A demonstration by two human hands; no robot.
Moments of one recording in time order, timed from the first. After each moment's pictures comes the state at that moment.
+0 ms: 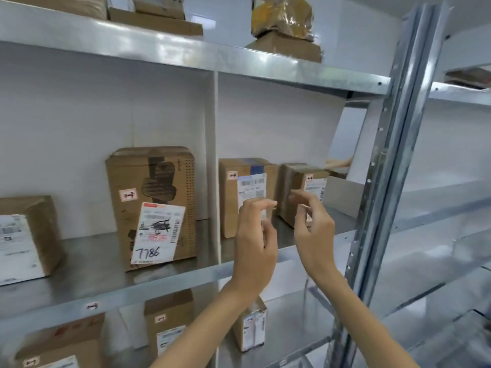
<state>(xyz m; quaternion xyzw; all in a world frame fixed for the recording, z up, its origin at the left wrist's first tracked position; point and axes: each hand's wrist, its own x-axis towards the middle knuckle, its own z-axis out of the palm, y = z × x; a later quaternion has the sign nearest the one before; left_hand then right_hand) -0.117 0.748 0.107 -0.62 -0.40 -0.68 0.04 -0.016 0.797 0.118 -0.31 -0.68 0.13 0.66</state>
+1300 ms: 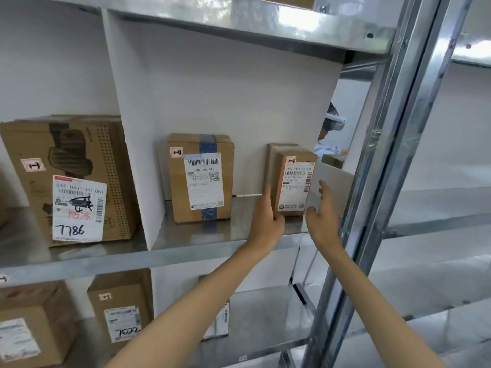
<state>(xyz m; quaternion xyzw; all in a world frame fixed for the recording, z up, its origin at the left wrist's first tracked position) -0.017 0.926 0.062 -0.56 -0.57 -0.58 -0.16 0.095 0.985 0.067 -0.41 -0.68 0.25 0.55</state>
